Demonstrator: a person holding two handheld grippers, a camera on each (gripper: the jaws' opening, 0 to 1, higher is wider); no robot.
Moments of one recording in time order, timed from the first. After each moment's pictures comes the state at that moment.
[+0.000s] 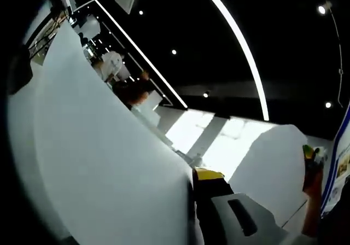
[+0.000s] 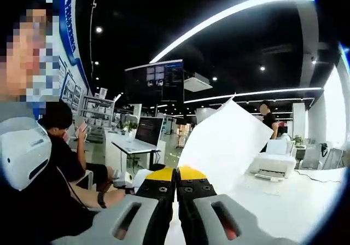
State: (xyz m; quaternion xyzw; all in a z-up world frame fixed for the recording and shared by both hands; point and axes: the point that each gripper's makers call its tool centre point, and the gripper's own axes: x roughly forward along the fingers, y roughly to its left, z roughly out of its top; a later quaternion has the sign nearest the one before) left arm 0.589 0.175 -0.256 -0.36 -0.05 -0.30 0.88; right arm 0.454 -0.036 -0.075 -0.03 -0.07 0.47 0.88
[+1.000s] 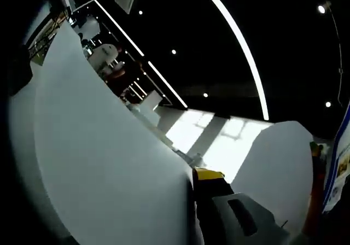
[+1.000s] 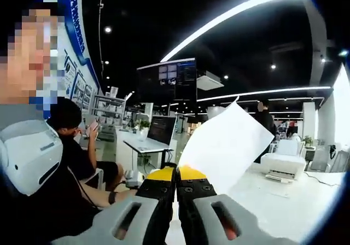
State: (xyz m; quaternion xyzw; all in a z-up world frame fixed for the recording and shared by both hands) left arm 0.591 0.173 -0.257 -0.36 -0.05 -0.30 0.88; right arm 0.437 -0.021 -0.073 -0.04 -0.06 0.51 0.86
